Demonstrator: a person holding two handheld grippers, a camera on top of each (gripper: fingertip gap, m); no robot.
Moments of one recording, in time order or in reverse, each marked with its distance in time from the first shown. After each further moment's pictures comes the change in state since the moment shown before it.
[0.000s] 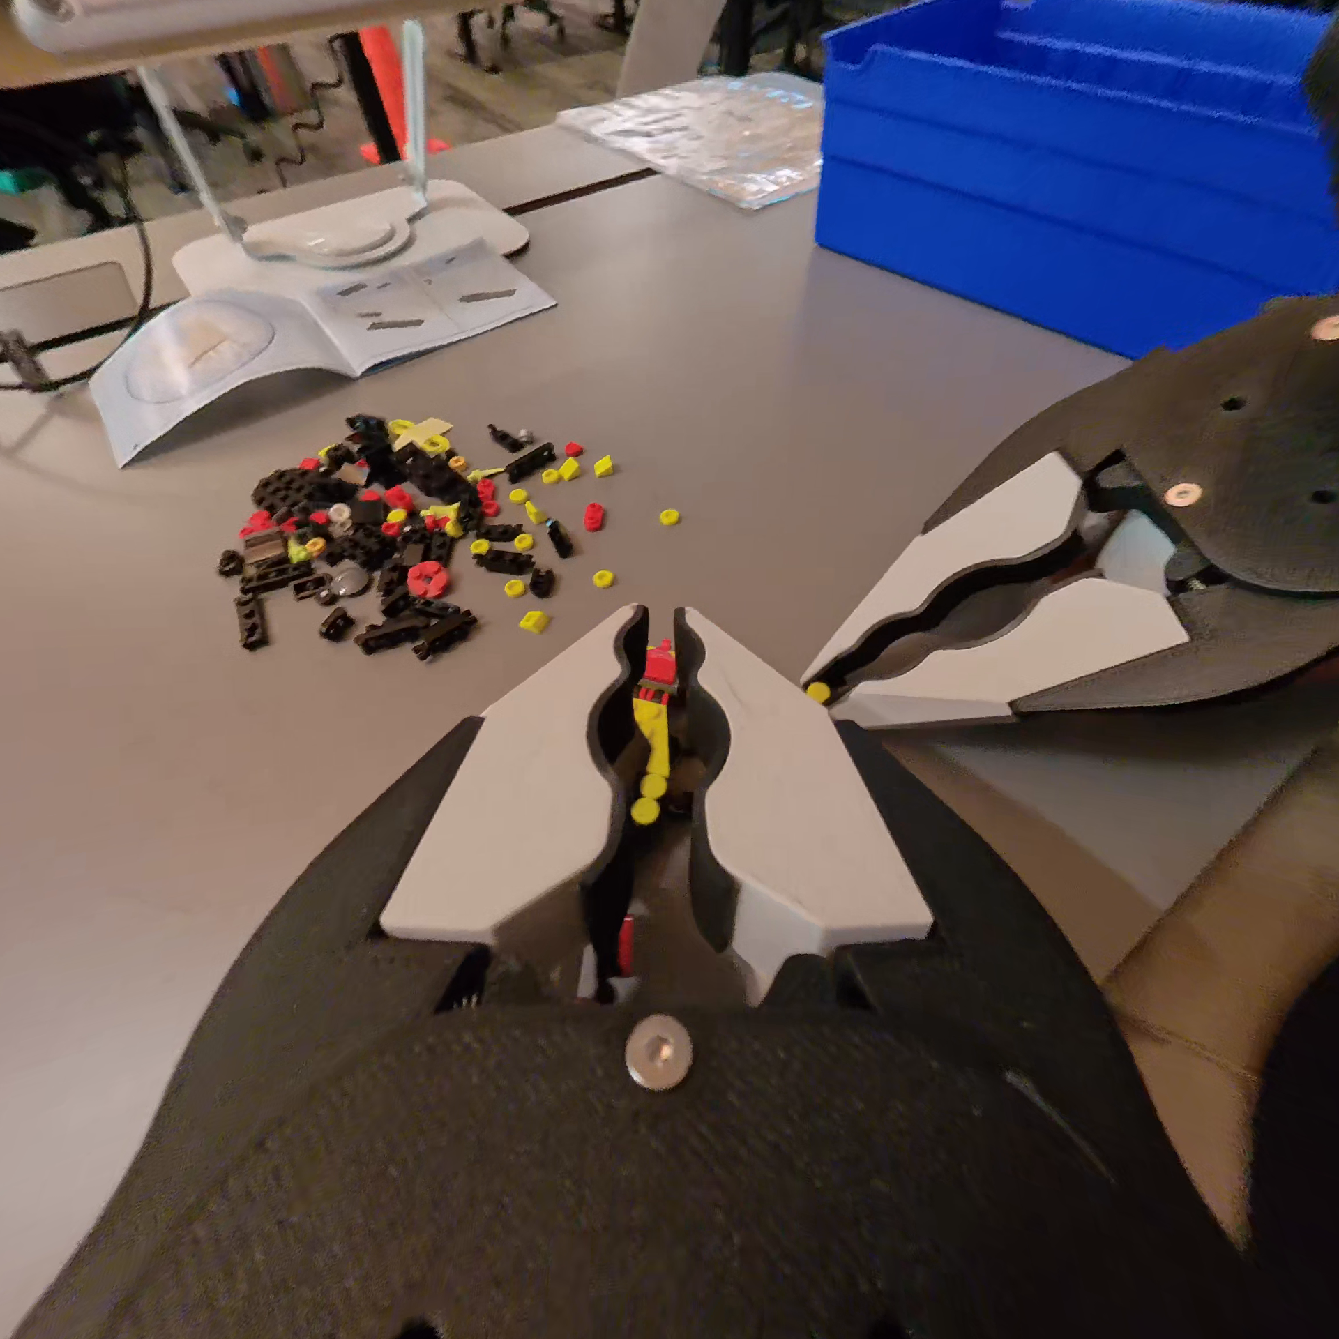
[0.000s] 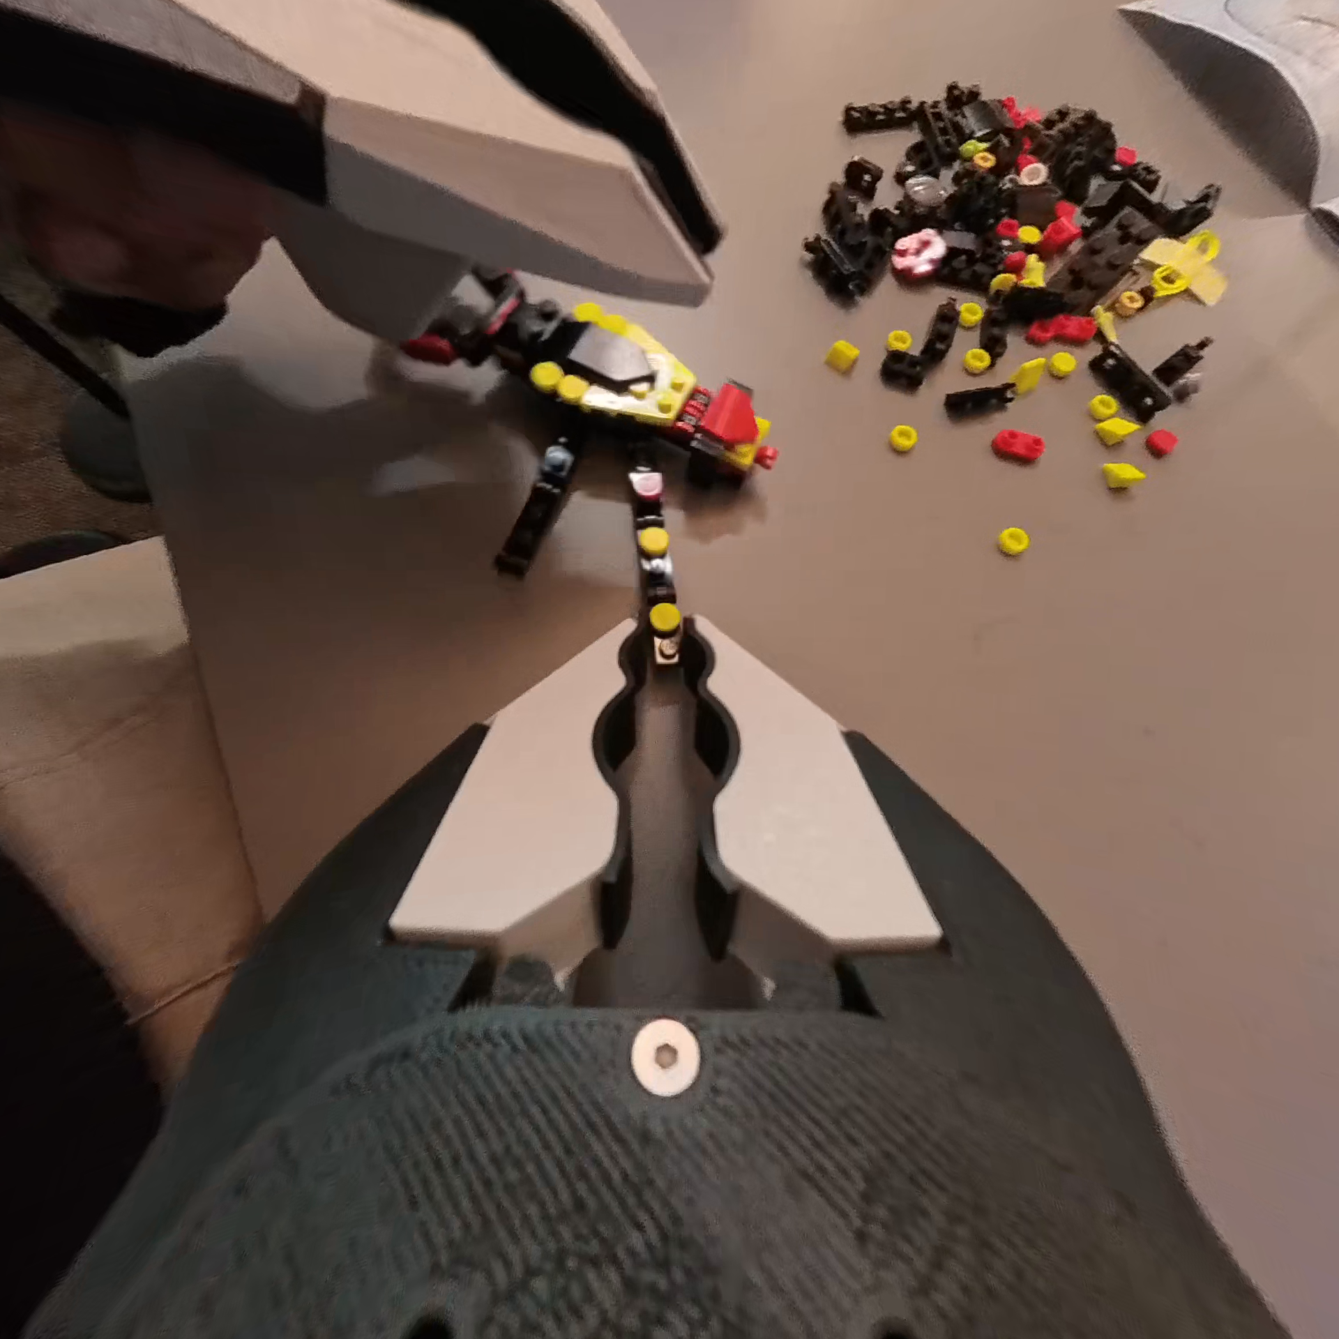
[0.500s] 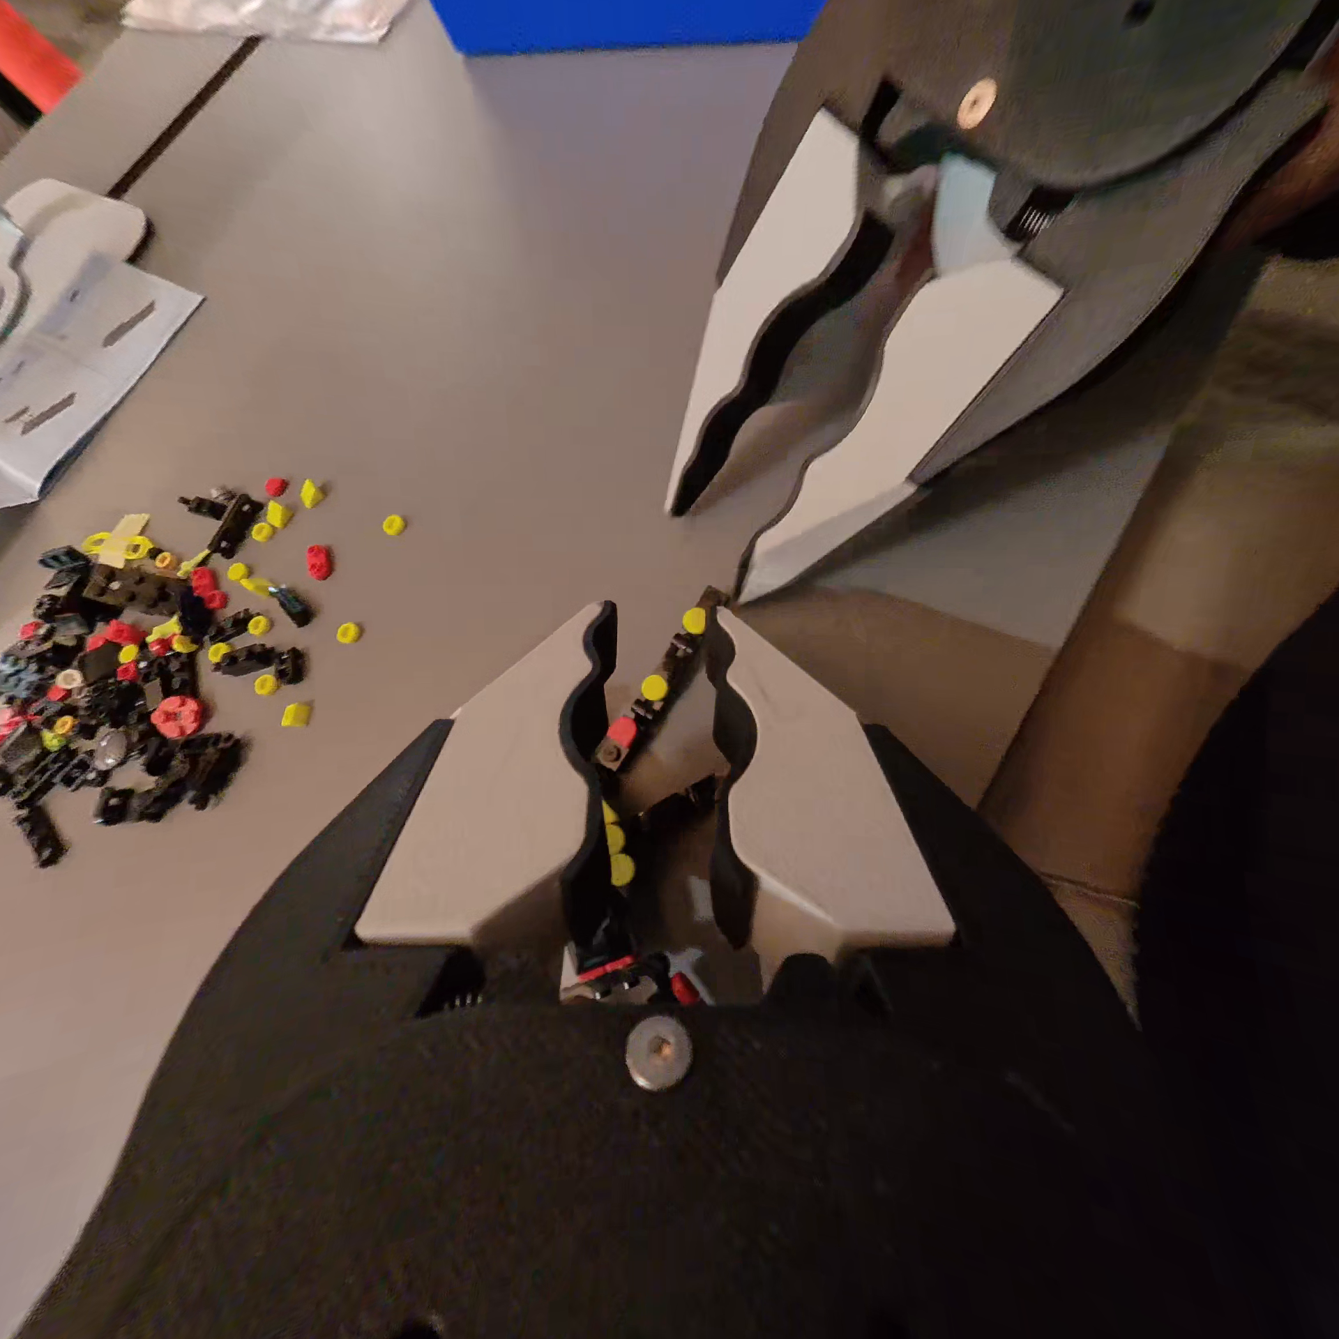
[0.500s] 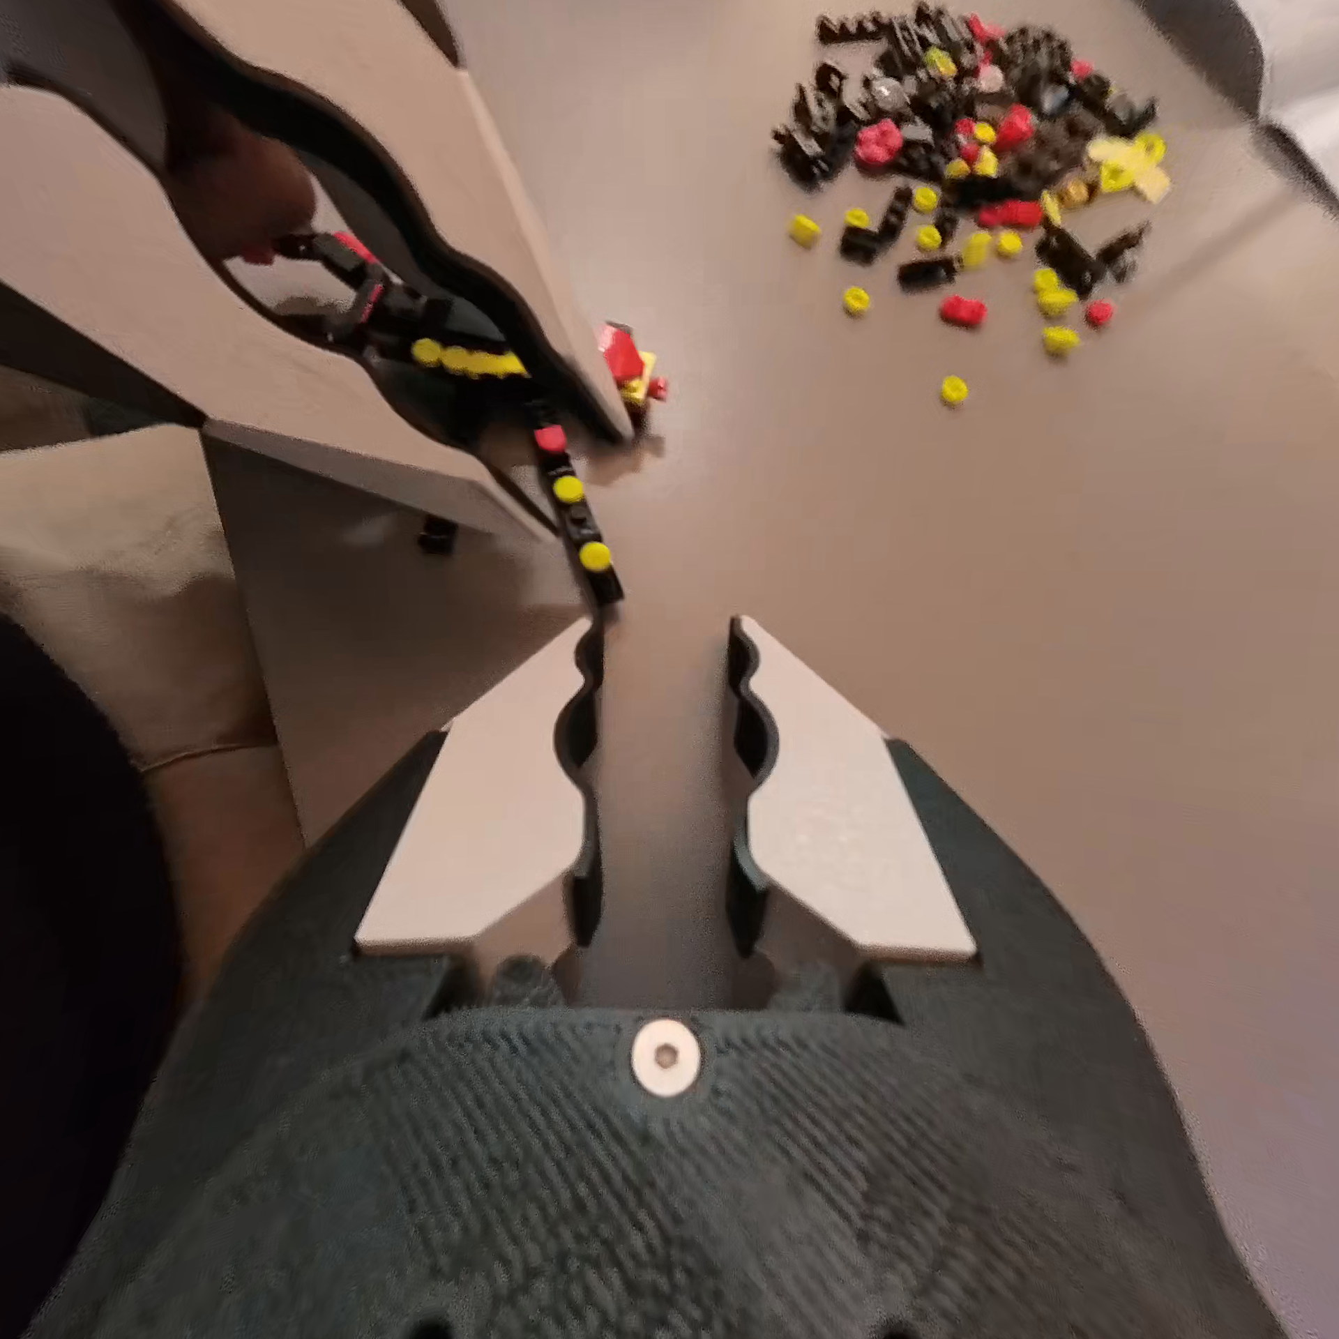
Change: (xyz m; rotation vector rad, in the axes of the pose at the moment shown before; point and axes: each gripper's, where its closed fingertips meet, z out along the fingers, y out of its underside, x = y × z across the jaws) left arm 0.088 0.028 0.016 -0.214 0.209 0.375; right arm 0.014 0.038 -0.044 0.009 -0.015 0.005
